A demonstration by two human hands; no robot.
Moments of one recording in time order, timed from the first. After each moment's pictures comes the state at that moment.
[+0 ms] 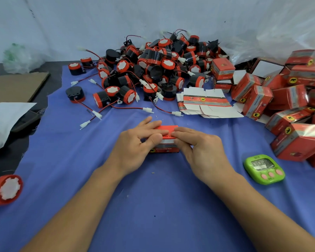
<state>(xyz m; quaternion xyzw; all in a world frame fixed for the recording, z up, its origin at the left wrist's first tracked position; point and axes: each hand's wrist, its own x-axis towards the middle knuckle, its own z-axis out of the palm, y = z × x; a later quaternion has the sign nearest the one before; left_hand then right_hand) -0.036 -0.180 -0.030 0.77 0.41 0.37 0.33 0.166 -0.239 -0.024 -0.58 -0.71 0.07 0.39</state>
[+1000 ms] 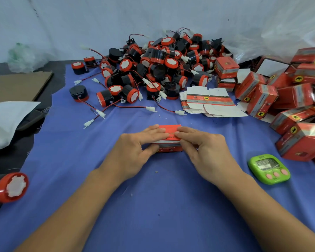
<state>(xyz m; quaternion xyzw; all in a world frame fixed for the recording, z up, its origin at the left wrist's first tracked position) -0.051 -0.194 -0.030 0.81 0.40 0.34 0.25 0.171 -0.240 -0.024 -0.59 -0.71 0.13 0.37</state>
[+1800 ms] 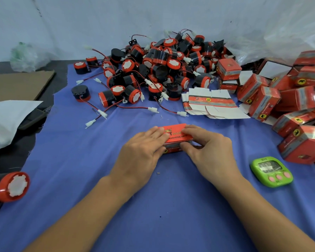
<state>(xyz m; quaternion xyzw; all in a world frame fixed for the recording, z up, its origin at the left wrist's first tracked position) -0.034 -0.213 -0.035 0.85 0.42 0.33 -0.02 0.168 -0.232 -0.037 -0.63 -0.61 0.16 0.46</state>
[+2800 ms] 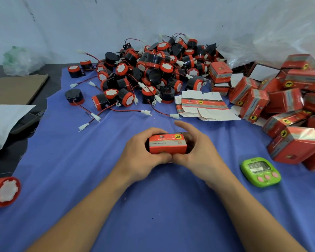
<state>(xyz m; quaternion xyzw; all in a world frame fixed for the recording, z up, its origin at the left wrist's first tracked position) -0.018 -0.198 -0.030 0.72 0.46 0.36 0.38 0.170 -0.231 -0.032 -0.57 -0.58 0.39 0.43</state>
